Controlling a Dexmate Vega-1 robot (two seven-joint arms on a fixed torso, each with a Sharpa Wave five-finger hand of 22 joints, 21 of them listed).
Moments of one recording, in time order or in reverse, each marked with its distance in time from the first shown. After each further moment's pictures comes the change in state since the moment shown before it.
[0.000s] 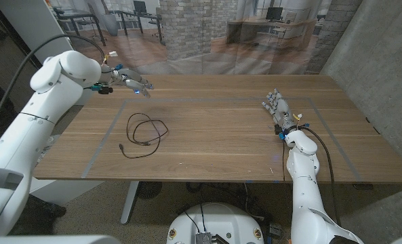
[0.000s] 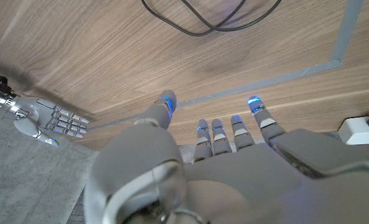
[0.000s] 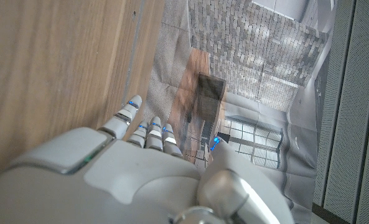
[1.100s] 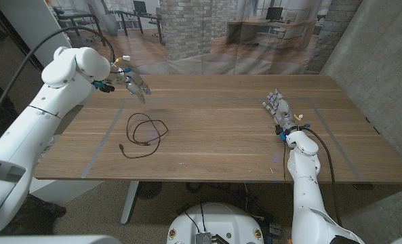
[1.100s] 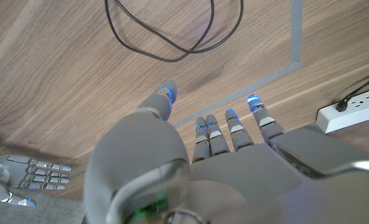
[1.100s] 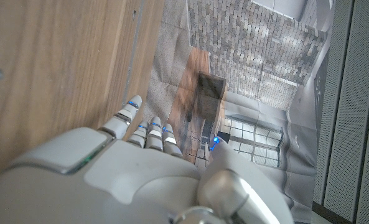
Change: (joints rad) left arm -0.058 0.026 0.109 -0.040 0.174 -0.013 -0.083; left_hand 0.145 -0.064 -0.046 0.017 0.000 0.046 -0.014 0.000 0.005 0.092 -0.057 0.025 0.014 0.109 -0.074 0.030 0.010 0.028 -0.011 -0.018 0.003; right arm 0.001 -0.004 0.006 0.005 0.007 0.003 0.010; right_hand -0.007 0.007 -0.004 -0.004 0.000 0.016 -0.016 0.000 0.000 0.000 0.000 0.000 0.000 0.000 0.000 0.000 0.000 0.000 0.000 0.000 0.000
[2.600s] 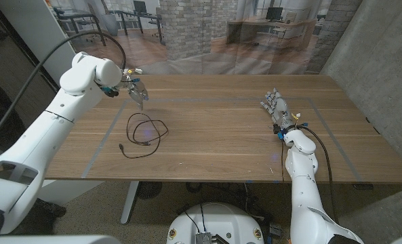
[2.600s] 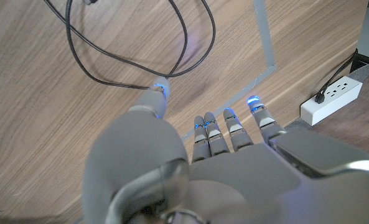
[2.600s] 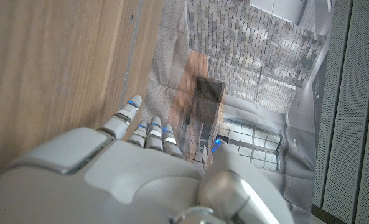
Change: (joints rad) left arm 0.007 -0.047 0.051 0.017 0.286 -0.113 -0.018; left_hand 0.027 -0.044 -0.065 0.010 0.007 0.027 -0.020 0.000 0.005 0.029 -0.018 0.015 0.019 0.013 -0.013 0.004 0.009 -0.002 -0.005 -0.023 0.000; right arm 0.002 0.008 -0.014 -0.001 -0.009 0.003 -0.011; right_hand -0.019 -0.019 -0.007 -0.001 0.000 0.000 0.000 0.000 0.000 0.000 0.000 0.000 0.000 0.005 0.005 0.000 0.000 0.007 0.007 0.000 0.000
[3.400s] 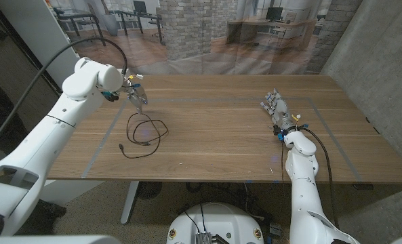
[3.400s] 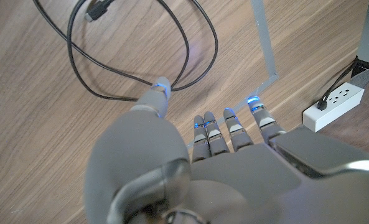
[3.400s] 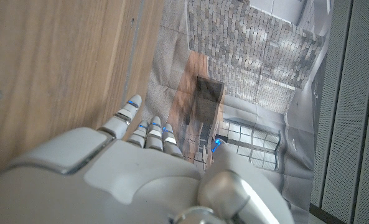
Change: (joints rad) left arm 0.031 -0.007 -0.005 0.000 0.038 -0.019 0.000; left_hand 0.020 0.012 -0.019 0.005 0.006 0.008 -0.001 0.000 0.000 0.000 0.000 0.000 0.009 0.000 0.000 0.000 0.005 0.008 0.000 0.000 0.005; right arm -0.027 0.012 -0.005 -0.042 -0.002 -0.012 -0.001; right_hand 0.000 0.000 0.000 0.000 0.000 0.000 0.000 0.000 0.000 0.002 0.002 0.000 0.000 0.000 0.000 0.000 0.000 0.000 0.000 0.000 0.000
